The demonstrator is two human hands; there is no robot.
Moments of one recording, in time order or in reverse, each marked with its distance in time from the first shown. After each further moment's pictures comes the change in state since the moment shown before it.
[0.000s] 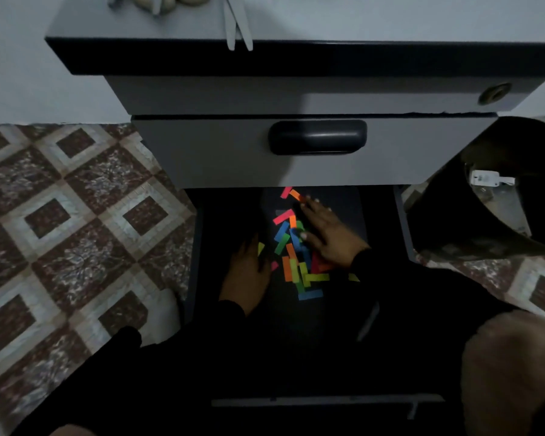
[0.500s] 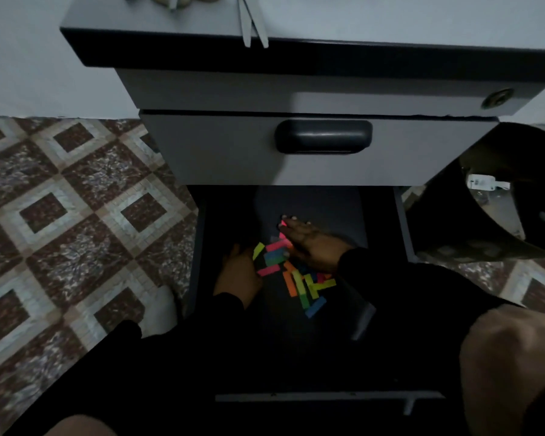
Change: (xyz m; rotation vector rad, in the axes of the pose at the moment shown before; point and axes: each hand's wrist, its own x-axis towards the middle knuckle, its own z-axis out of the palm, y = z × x) left_hand 0.001 -0.003 -0.010 0.211 -0.101 -0.047; right_hand 0.010 -0.018 0.015 -0.121 -0.242 -0.086
